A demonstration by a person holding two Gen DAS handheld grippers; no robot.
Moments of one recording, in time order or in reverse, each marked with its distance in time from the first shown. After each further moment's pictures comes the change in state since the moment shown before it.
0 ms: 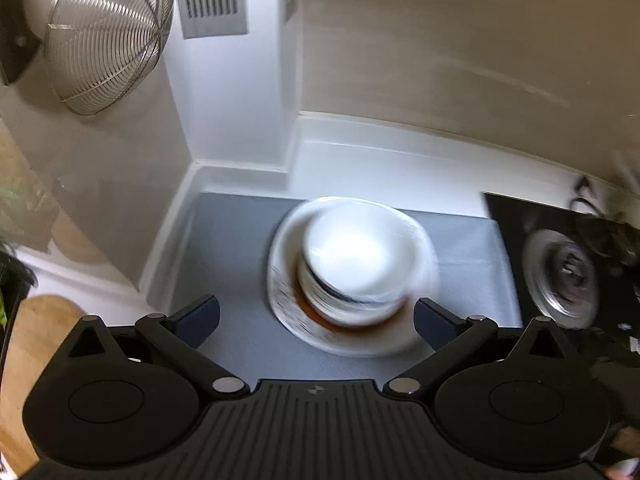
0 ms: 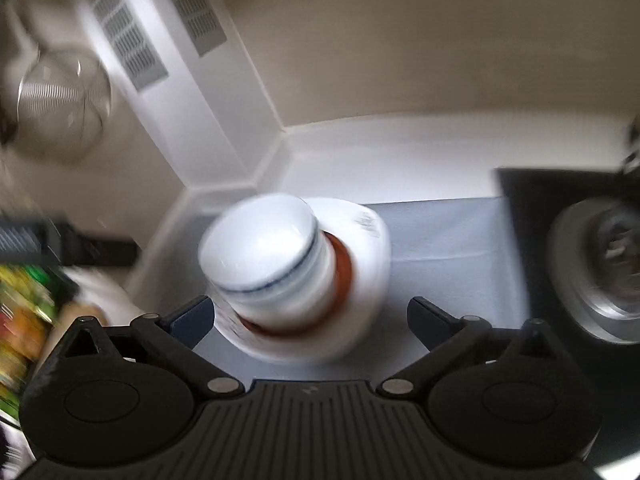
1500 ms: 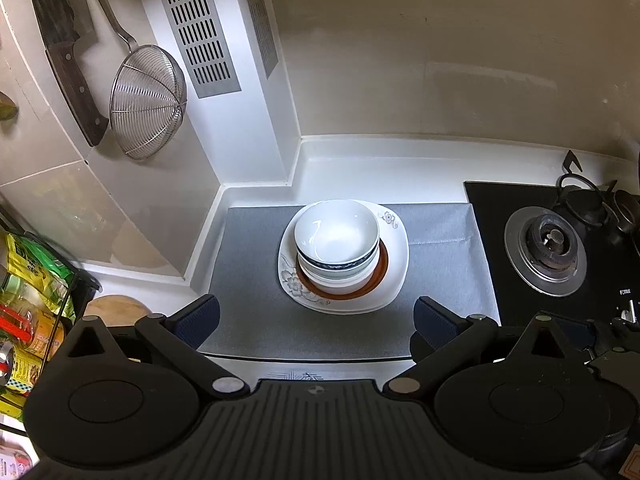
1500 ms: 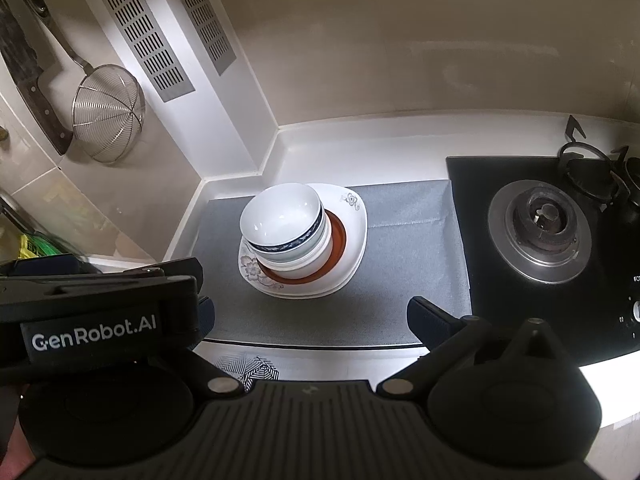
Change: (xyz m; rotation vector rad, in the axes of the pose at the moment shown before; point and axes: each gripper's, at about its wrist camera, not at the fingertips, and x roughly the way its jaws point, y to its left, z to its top) left arm -0.106 -0.084 -0.038 0.090 -0.061 0.175; right arm -0.125 0.026 0.000 0.075 0.041 -0.029
